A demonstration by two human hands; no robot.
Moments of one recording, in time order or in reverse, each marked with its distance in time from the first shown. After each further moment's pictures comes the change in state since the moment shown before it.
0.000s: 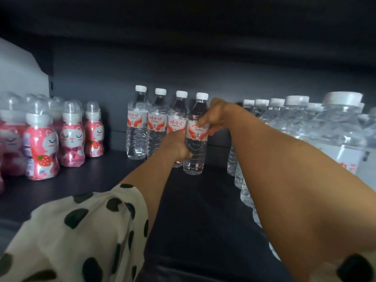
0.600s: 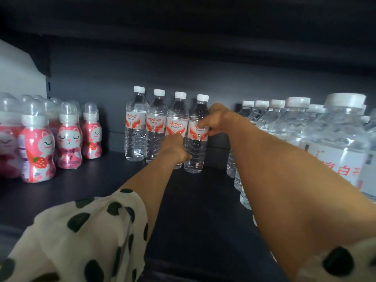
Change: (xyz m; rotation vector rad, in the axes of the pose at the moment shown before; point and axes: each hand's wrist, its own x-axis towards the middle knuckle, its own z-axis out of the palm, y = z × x) left_hand 0.011 -0.004 0.011 0.092 0.101 -0.031; right_hand 0.021 0.017 0.006 0.071 0.072 -0.013
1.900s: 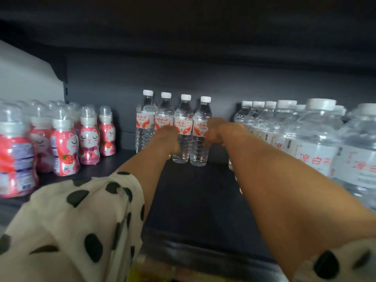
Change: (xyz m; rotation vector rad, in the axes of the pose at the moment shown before) left_hand -0.030 -0.004 -0.055 0.370 -0.039 0.072; right_hand -0.058 -0.003 0.009 -0.663 -0.078 -0.023
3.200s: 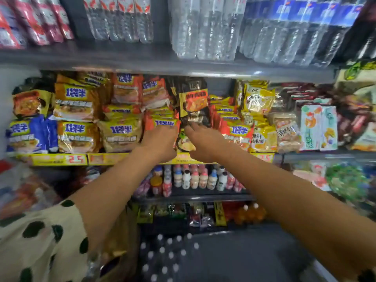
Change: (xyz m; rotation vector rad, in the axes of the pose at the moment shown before) left_hand -0.475 0.088 0.068 0.211 -0.351 0.363; right_hand -0.492 0.084 0.168 -0.240 -0.103 -0.223
